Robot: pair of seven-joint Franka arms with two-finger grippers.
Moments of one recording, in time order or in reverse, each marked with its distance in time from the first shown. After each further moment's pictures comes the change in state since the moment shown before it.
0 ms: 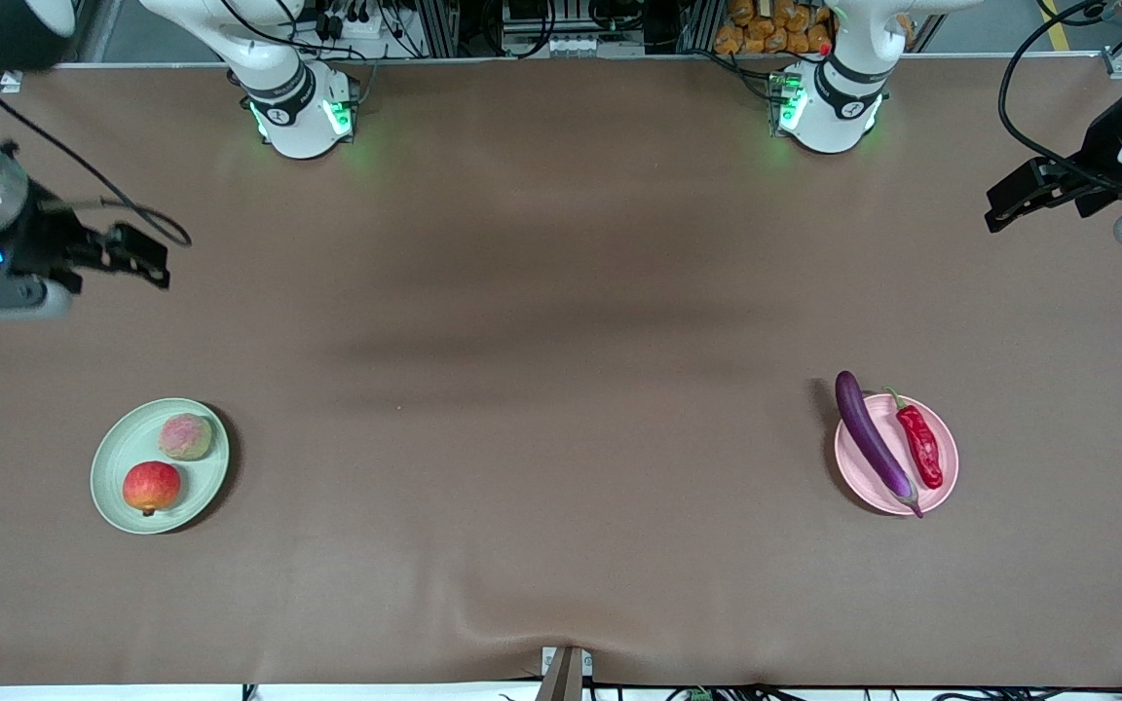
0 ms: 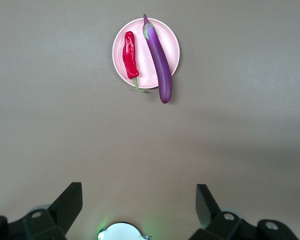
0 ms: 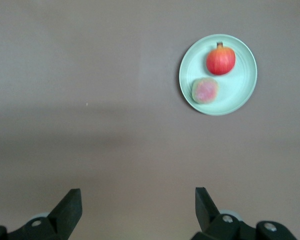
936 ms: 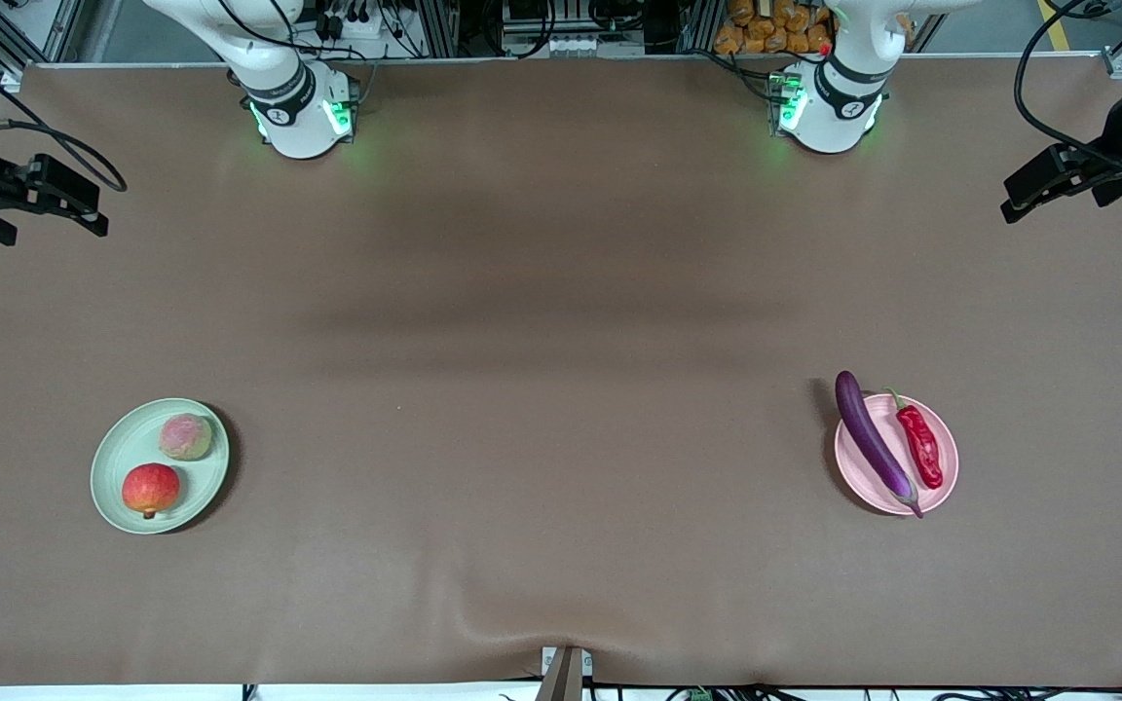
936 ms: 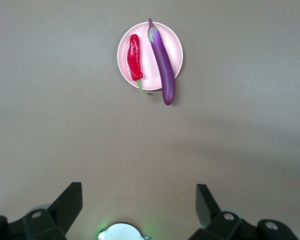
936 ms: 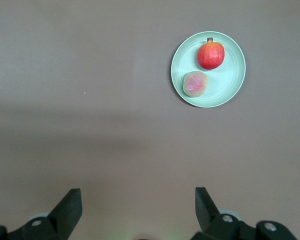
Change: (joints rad) left arm 0.017 -0.023 0.001 0.000 0.000 -0.004 0.001; right arm -0.083 -0.073 -0.020 -0.015 0.053 -0.032 -0.140
